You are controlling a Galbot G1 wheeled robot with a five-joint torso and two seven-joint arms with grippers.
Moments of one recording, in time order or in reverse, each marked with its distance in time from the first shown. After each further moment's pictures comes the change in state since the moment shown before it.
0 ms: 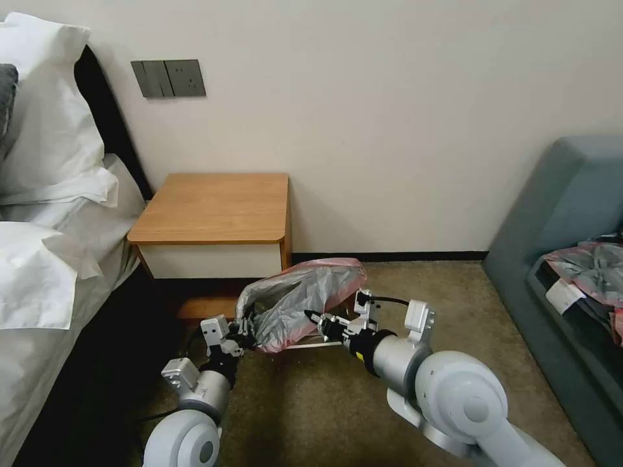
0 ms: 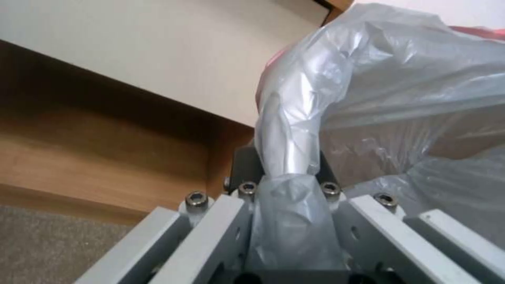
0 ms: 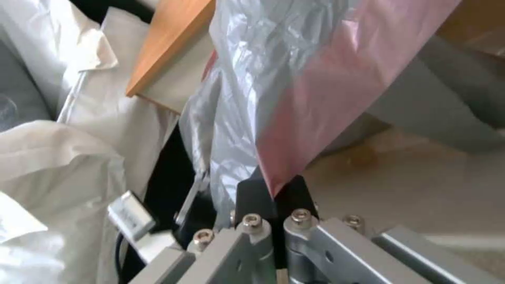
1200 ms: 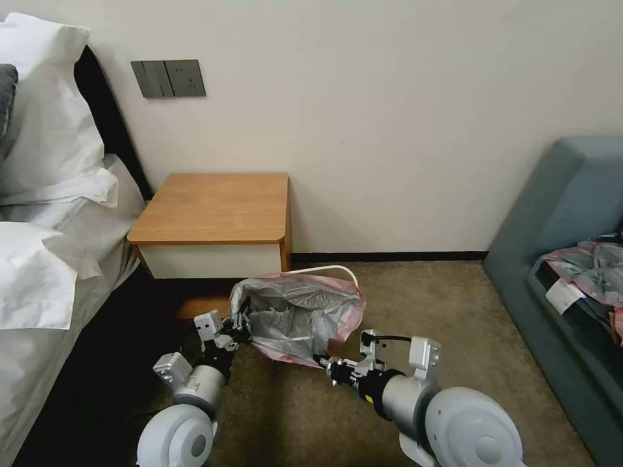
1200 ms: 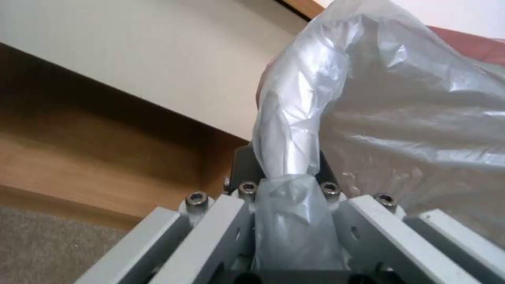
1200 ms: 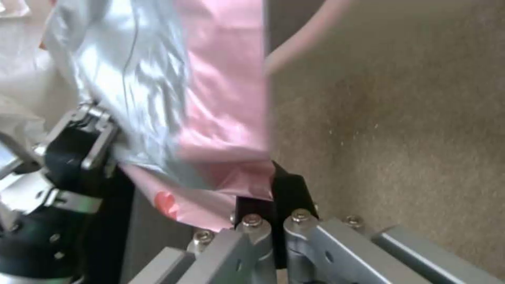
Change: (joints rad) left arm -0.008 0.015 -0.032 -0.028 -0.095 0.017 -0.015; right arm -0.131 -0.005 0.010 -0.031 -0.080 -0.063 0.008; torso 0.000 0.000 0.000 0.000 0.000
